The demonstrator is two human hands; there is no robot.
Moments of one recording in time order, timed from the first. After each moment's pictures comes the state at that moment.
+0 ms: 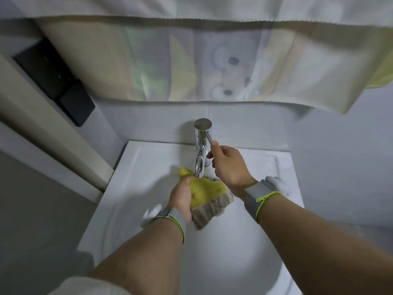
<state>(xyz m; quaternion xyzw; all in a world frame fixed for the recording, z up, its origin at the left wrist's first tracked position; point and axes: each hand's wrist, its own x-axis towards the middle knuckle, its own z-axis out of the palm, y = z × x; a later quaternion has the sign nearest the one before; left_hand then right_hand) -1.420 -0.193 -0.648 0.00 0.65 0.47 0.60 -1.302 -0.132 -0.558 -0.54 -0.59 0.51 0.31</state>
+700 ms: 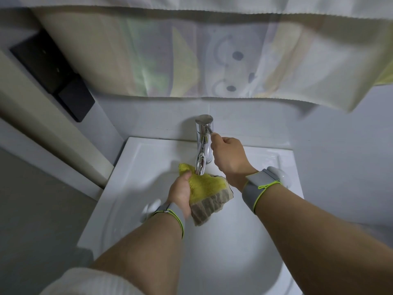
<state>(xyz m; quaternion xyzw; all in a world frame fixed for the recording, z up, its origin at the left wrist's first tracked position) -1.439 -0.179 -0.693 0.00 0.64 0.46 0.61 -1.315 -0.122 -0.545 -0.56 -0.52 0.56 0.32</state>
